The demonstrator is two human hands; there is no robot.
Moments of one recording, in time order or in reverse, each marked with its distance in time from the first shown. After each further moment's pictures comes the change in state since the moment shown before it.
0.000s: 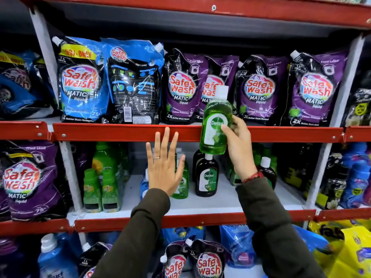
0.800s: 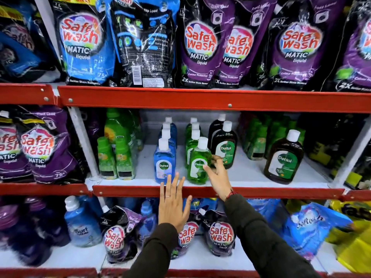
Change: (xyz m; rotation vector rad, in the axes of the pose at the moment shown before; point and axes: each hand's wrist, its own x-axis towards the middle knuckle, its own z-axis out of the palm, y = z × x) left_hand -0.211 -0.020 0.053 -0.071 -0.516 -0.120; right_hand -0.089 0.198 0.045 -0.128 -0.278 0.332
